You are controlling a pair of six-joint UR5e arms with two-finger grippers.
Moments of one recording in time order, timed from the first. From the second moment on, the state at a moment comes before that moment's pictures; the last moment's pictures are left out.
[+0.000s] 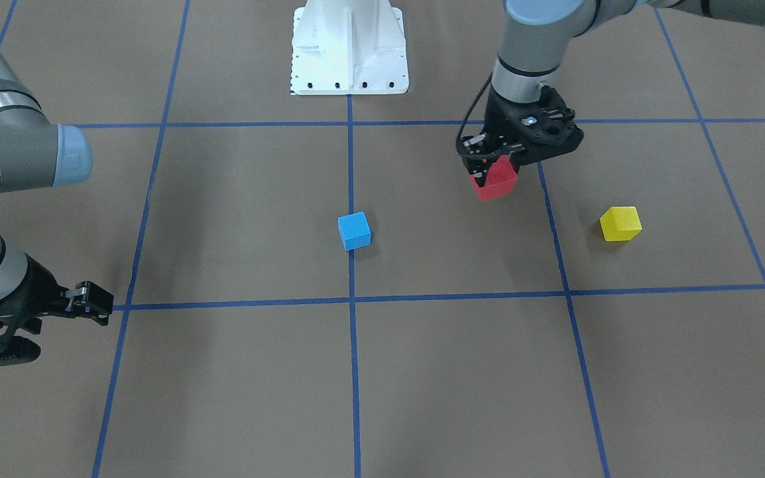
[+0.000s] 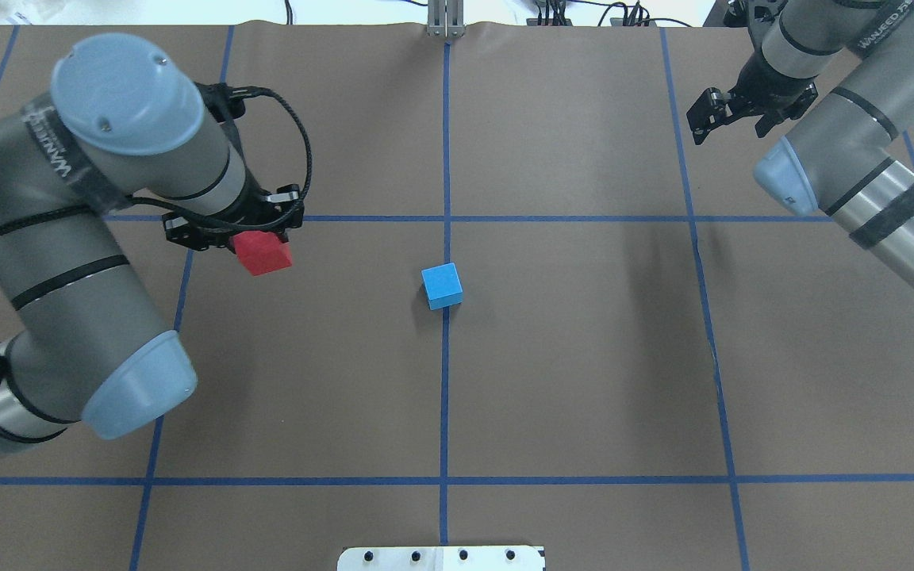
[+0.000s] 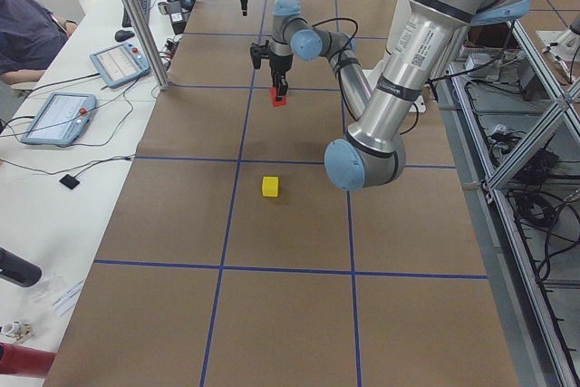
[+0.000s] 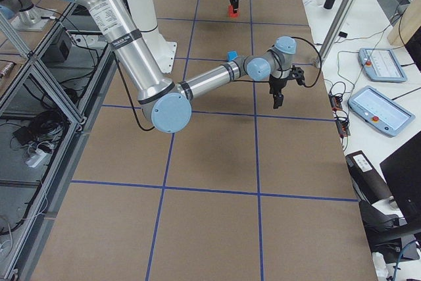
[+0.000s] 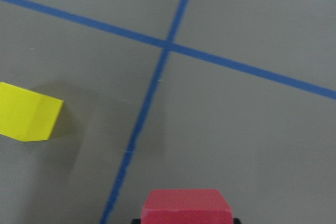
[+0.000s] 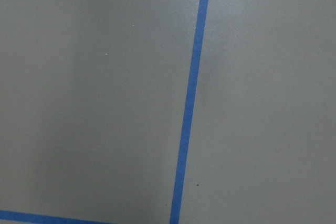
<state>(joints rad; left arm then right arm) -0.69 -2.22 -1.94 -1.24 -1.89 -1.32 1.08 -1.04 1.43 -1.47 2.18 0.57</state>
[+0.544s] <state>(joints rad) -0.60 -2.47 -1.67 -1.28 -1.85 -1.32 1.34 -1.20 1.43 -1.48 2.35 0.21</state>
